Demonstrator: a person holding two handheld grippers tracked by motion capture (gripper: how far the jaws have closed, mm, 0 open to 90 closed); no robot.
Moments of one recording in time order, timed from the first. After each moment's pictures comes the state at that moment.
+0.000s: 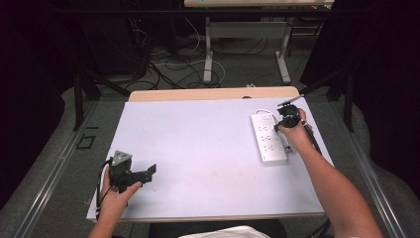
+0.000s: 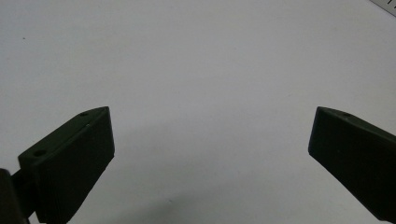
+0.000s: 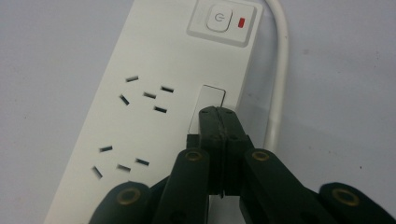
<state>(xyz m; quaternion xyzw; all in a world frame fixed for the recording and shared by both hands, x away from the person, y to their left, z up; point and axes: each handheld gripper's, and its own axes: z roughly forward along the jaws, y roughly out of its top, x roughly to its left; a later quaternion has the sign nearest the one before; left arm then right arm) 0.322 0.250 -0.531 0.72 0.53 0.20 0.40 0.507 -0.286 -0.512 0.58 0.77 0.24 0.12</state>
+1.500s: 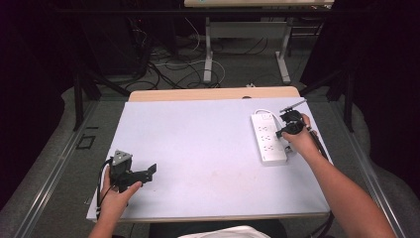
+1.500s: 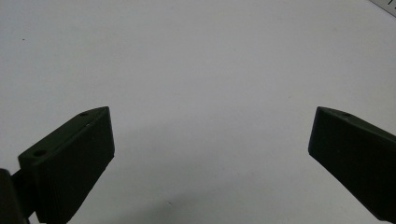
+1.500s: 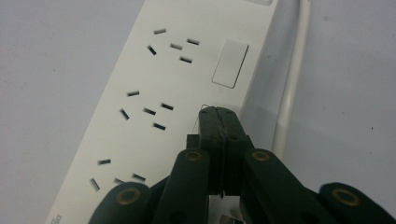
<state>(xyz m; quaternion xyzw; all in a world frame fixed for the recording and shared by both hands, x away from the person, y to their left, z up) 0.323 0.249 -0.531 0.72 0.53 0.20 0.39 0.480 -0.290 -0.508 0.56 0.79 0.23 0.10</state>
